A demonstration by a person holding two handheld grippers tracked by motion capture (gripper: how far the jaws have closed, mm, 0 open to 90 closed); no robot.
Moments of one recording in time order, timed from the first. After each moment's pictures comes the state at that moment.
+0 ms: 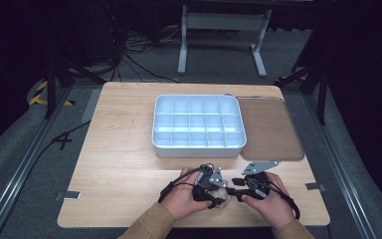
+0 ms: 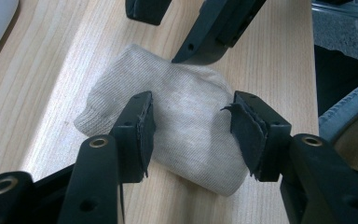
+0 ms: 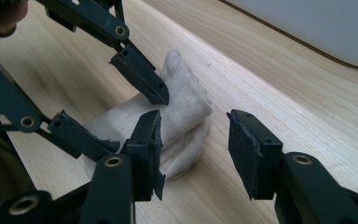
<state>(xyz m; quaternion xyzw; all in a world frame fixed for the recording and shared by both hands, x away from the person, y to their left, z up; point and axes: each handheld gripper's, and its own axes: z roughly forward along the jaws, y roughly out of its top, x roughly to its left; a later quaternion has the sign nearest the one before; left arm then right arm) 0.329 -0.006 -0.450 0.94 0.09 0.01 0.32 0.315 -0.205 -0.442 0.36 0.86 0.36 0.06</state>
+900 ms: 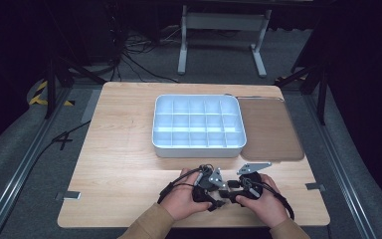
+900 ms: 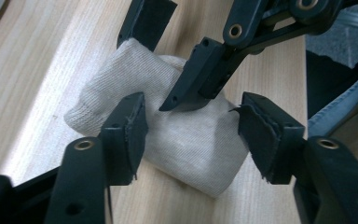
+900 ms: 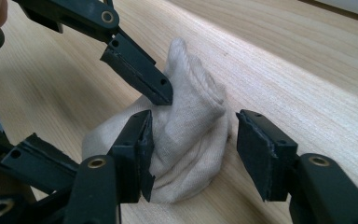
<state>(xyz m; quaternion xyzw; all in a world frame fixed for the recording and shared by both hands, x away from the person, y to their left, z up) 0.326 -0.005 -0.451 0.94 0.11 -0.02 0.32 0.321 -0.196 -0.464 0.39 0.85 0.37 0.01</state>
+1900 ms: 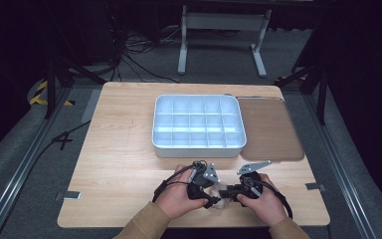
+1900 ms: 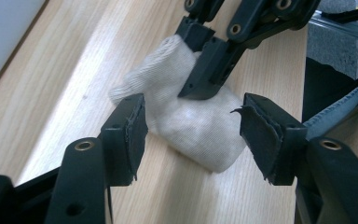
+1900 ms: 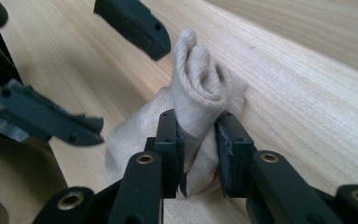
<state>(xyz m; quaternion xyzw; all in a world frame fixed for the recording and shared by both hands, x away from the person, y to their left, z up) 0.327 0.012 -0.431 0.94 0.15 0.00 0.32 0.322 -0.197 -0.464 0.37 0.85 0.38 -0.04</state>
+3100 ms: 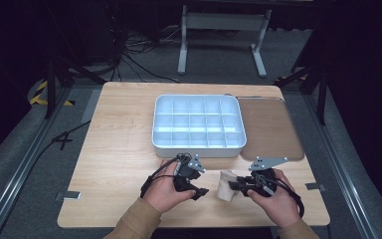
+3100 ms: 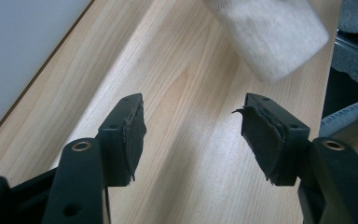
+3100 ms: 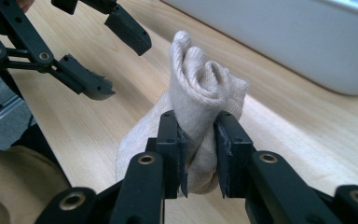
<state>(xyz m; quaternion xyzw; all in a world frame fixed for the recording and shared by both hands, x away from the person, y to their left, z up) 0.338 0.045 -0.423 0.93 0.21 0.00 0.32 0.311 -0.213 -0.412 0.36 0.85 0.39 0.05</state>
